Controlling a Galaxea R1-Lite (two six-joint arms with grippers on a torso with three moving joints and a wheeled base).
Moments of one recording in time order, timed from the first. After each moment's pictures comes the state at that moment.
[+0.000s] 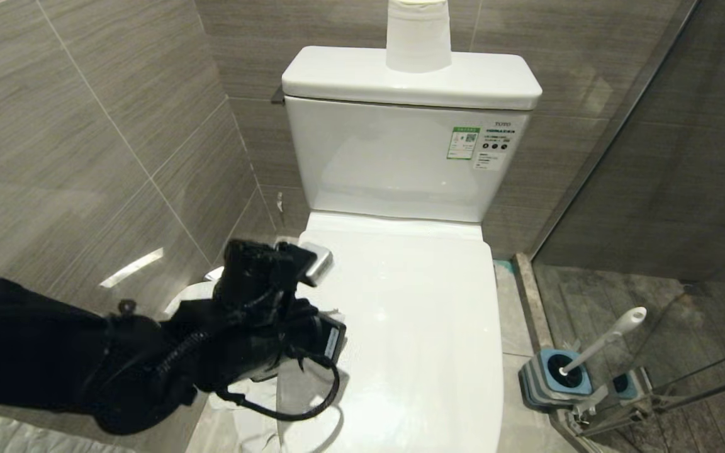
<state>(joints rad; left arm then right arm) -0.67 1.79 -0.85 -0.43 0.05 -0.05 0.01 0.00 0.00 0.00 0.01 -0.01</state>
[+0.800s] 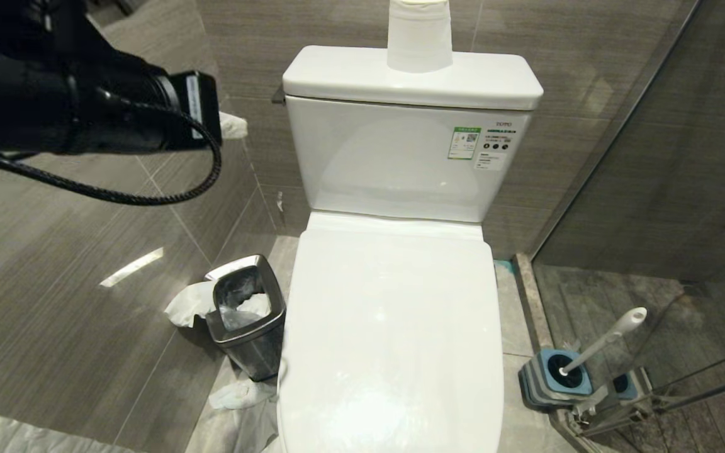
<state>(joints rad) -0.53 1.52 -1.63 0.37 0.09 -0.14 0.01 0.00 0.00 0.00 0.01 -0.01</state>
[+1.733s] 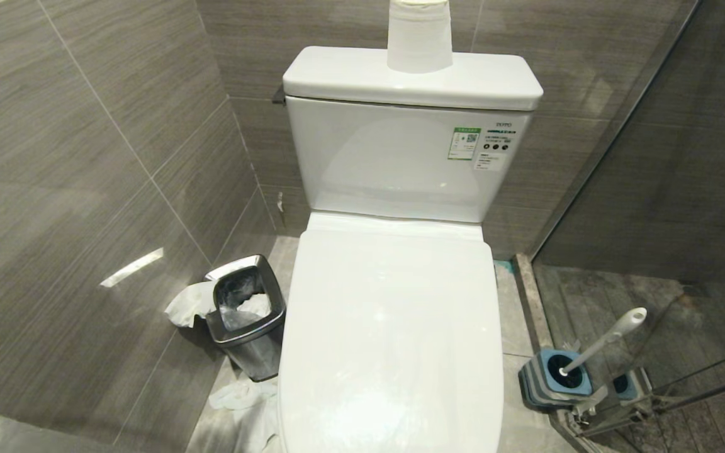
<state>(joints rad) -0.51 1.25 -1.75 0.37 0.05 -0.01 0.01 0.00 0.00 0.00 0.01 -0.01</state>
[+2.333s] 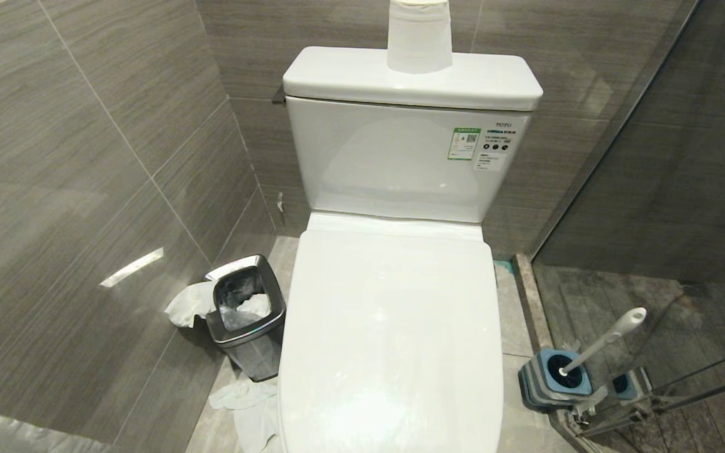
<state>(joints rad) -0.09 0.92 -1.52 0.35 -0.30 -0.01 0.01 0.00 0.00 0.00 0.01 -0.01</state>
